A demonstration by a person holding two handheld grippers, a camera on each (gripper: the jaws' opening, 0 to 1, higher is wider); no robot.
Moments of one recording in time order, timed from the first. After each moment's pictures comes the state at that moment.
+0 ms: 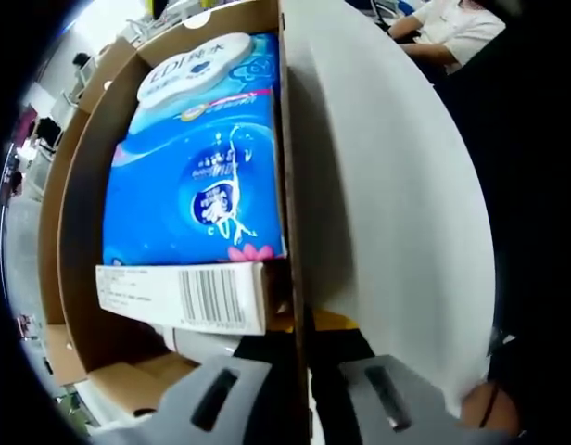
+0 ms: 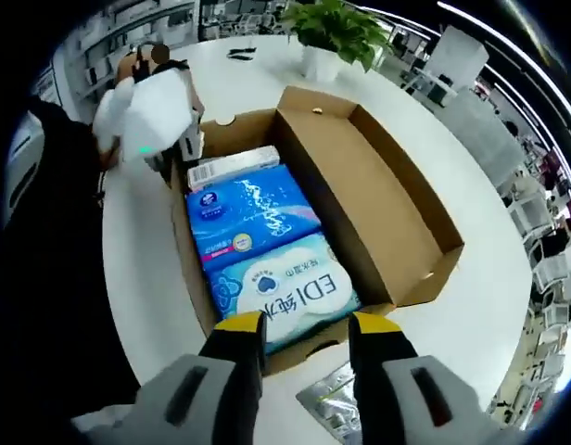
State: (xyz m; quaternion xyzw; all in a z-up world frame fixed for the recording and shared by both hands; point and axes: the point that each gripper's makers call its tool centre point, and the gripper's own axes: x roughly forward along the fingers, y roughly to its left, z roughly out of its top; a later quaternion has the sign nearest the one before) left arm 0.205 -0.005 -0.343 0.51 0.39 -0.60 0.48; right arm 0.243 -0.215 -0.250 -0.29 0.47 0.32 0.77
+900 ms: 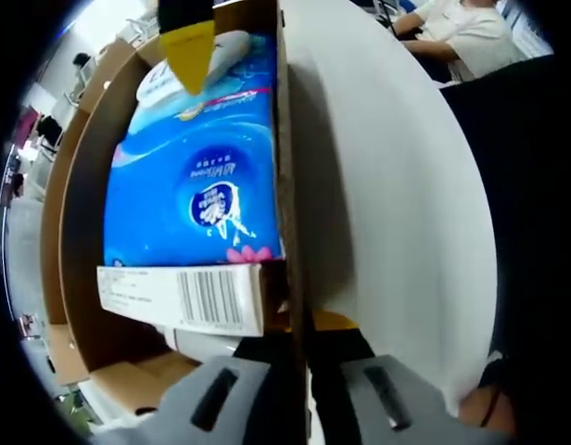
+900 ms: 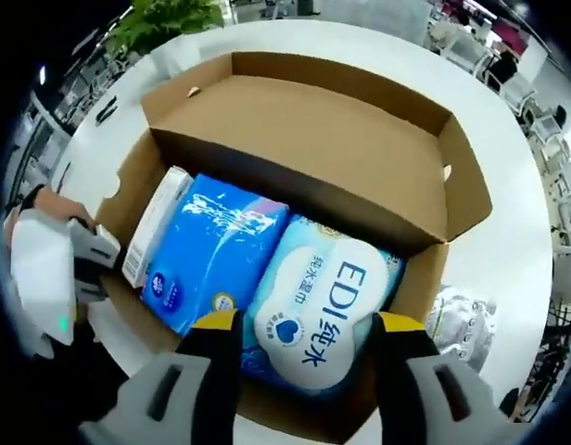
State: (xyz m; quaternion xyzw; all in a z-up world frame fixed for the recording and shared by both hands) left arm 0.208 -0.004 -0.343 0.52 0.39 -0.59 0.48; right arm 0.253 -0.185 -0.294 -0.07 0.59 0.10 0.80
